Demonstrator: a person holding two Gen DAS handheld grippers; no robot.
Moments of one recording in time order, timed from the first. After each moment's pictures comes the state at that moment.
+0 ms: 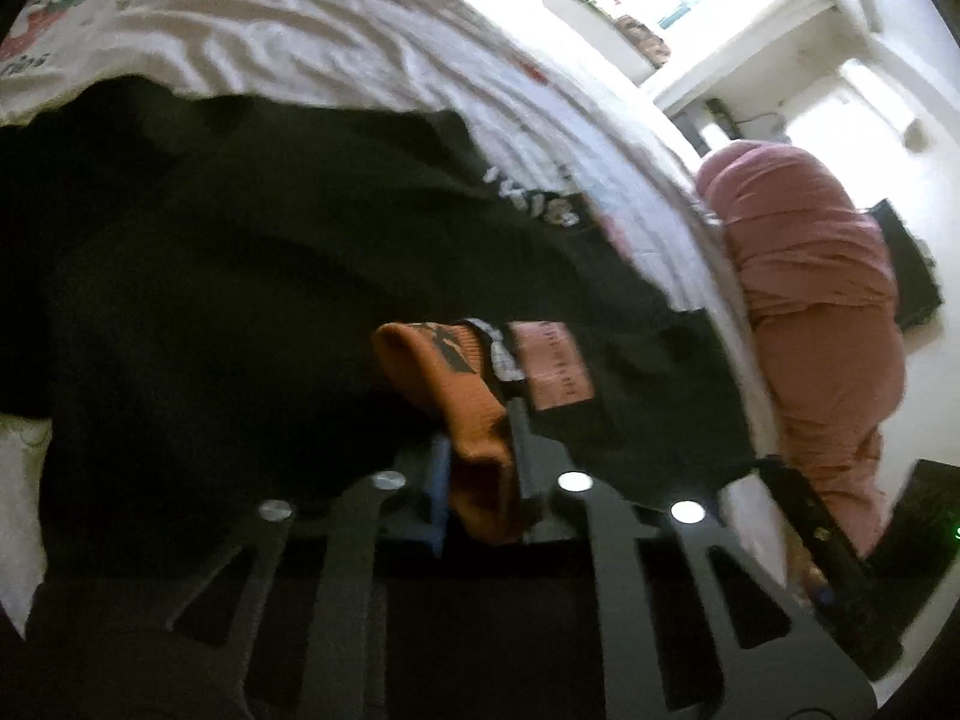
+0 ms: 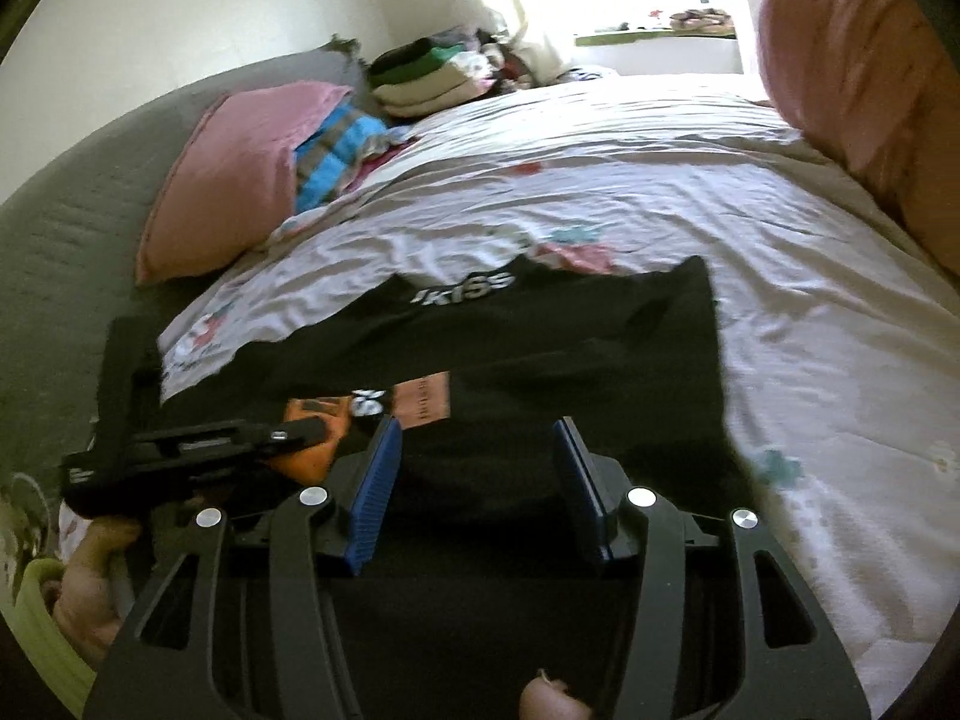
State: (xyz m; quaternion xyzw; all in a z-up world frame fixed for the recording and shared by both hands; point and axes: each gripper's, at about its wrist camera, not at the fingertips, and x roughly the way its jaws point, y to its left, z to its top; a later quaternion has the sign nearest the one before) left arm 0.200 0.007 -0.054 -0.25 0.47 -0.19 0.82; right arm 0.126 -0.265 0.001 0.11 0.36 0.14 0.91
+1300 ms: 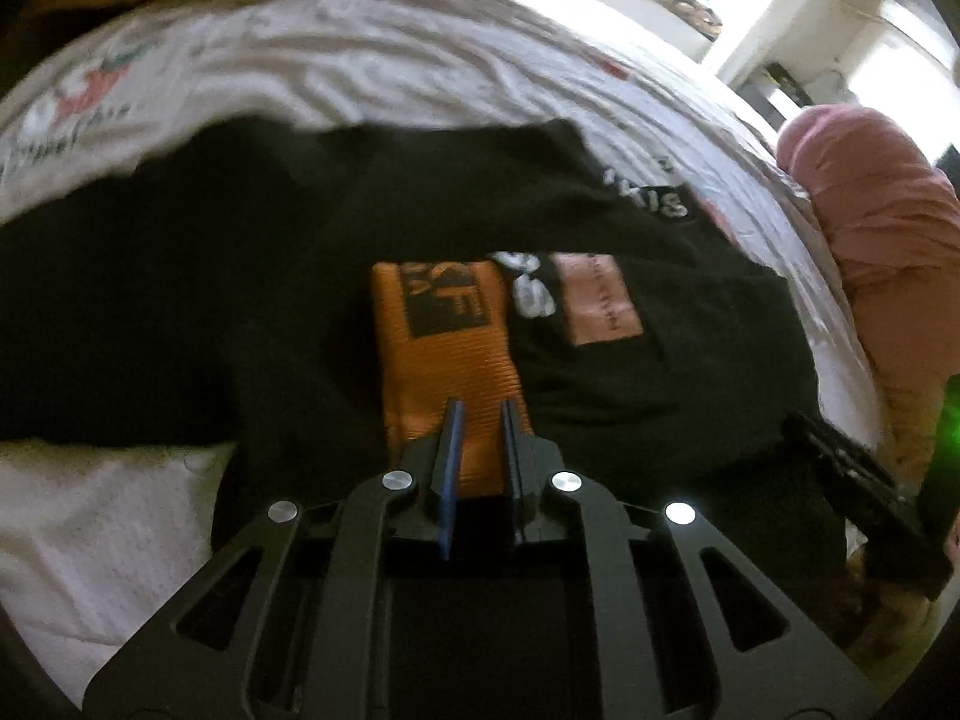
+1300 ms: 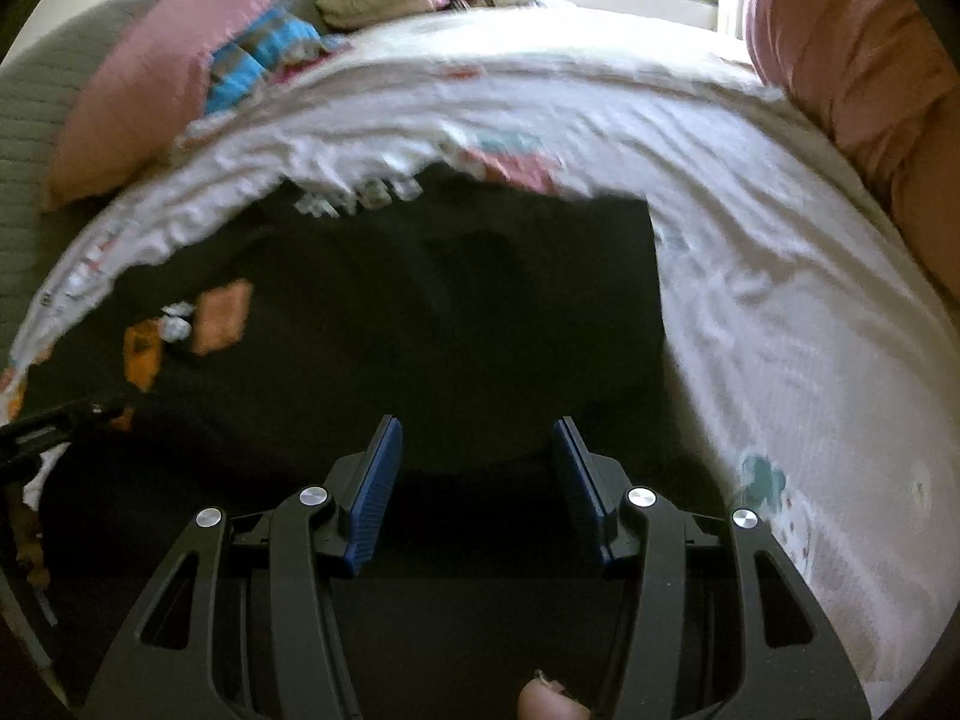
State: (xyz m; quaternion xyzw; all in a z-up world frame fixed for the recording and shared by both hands) left arm 0.193 0.039 -0.061 -0.15 0.50 -0.08 0.85; right arm 0.183 -0.255 -0.058 0.03 0.47 0.06 0.88
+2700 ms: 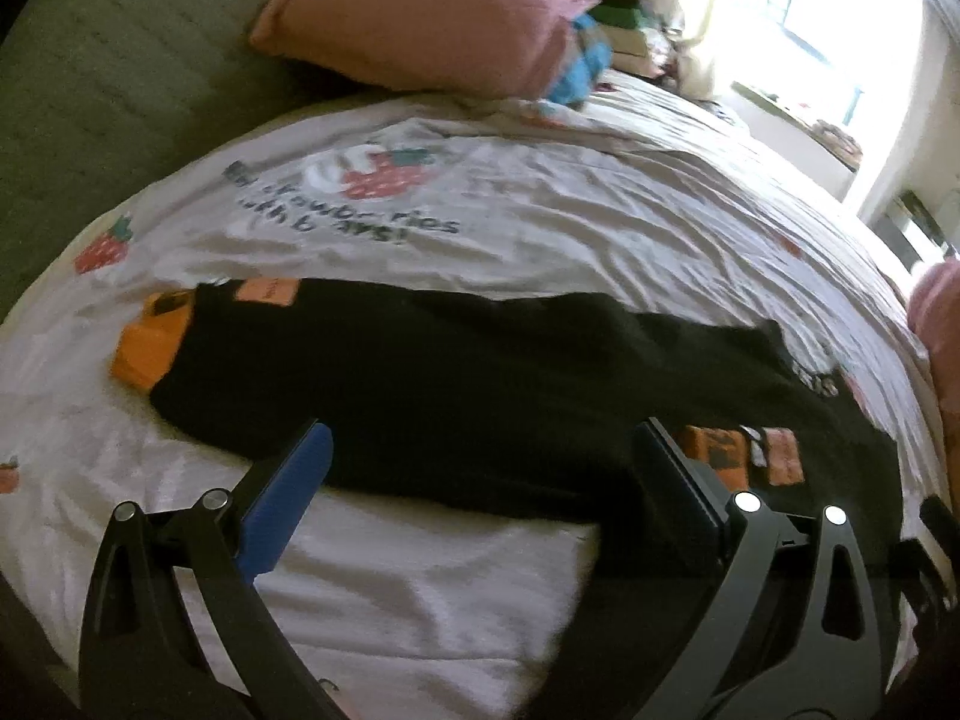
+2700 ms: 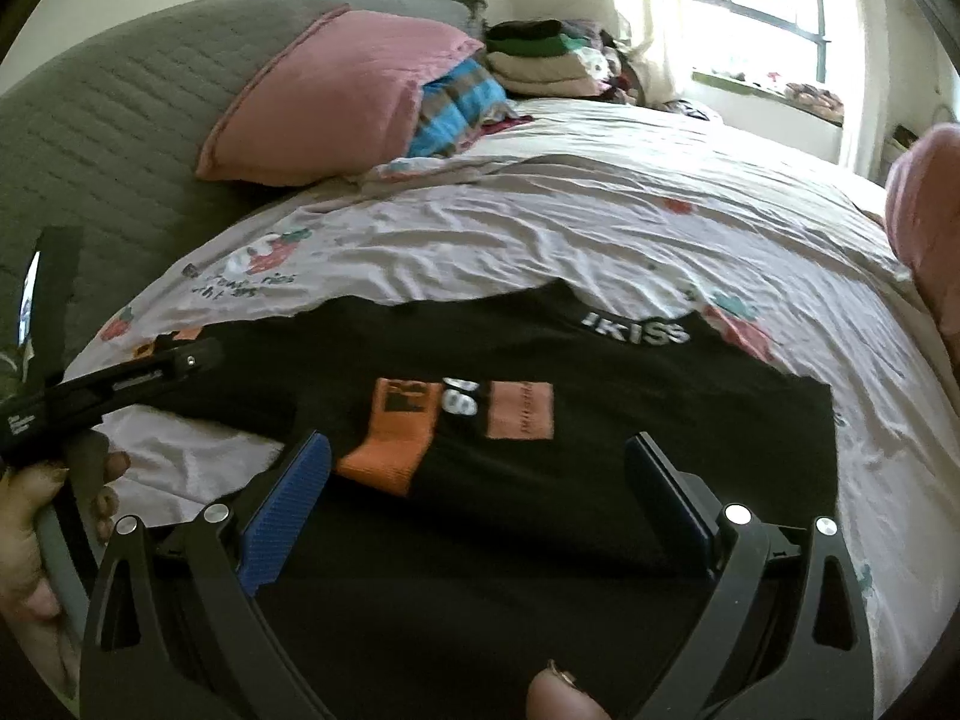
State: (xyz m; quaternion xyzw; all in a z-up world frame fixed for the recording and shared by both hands) left arm 0.144 0.159 0.002 -0.15 0.40 0.16 0.89; right arm 0.148 -0.111 0.022 -0.03 0.36 0.22 0.91
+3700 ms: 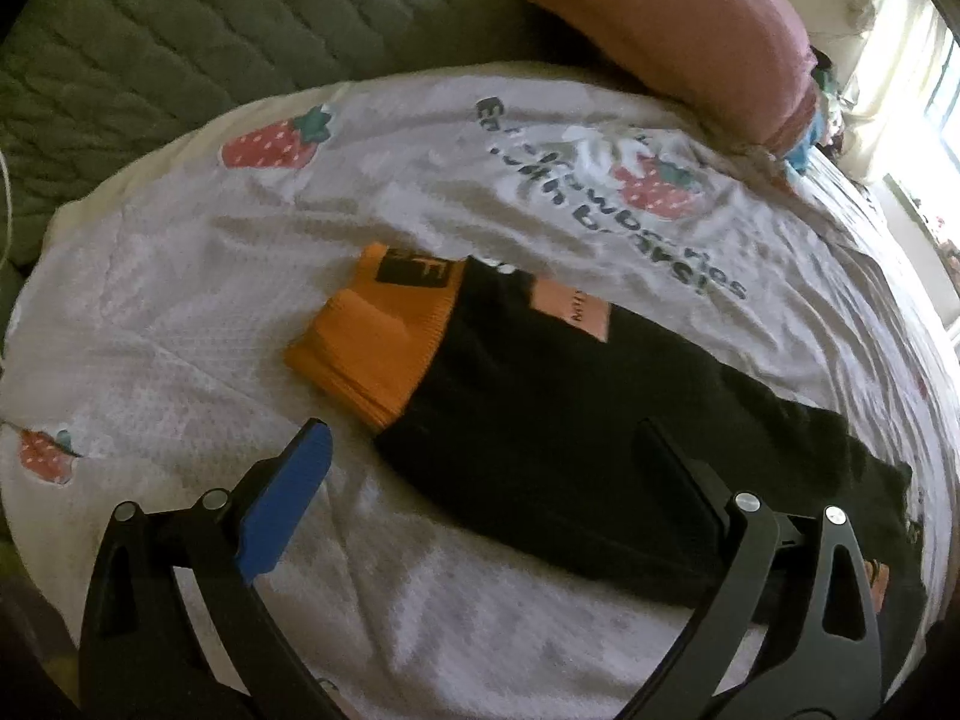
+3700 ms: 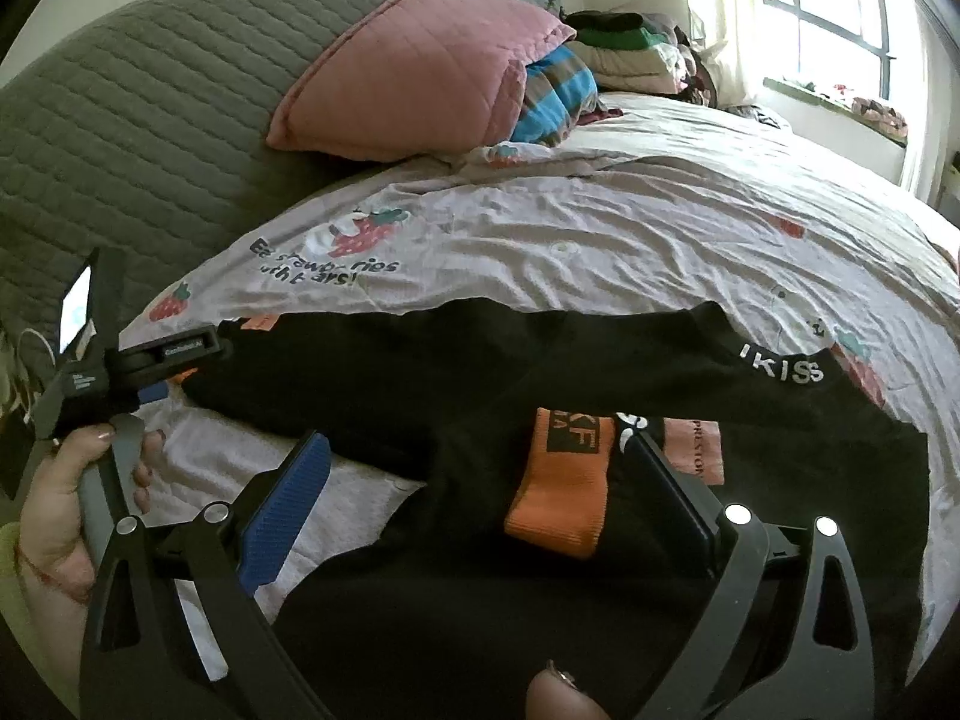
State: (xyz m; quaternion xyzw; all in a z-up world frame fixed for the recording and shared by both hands) left arm 0.122 0.297 -0.035 -0.26 0.41 0.30 0.82; right arm 0.155 -0.019 0.017 -0.05 0.37 0.28 0.88
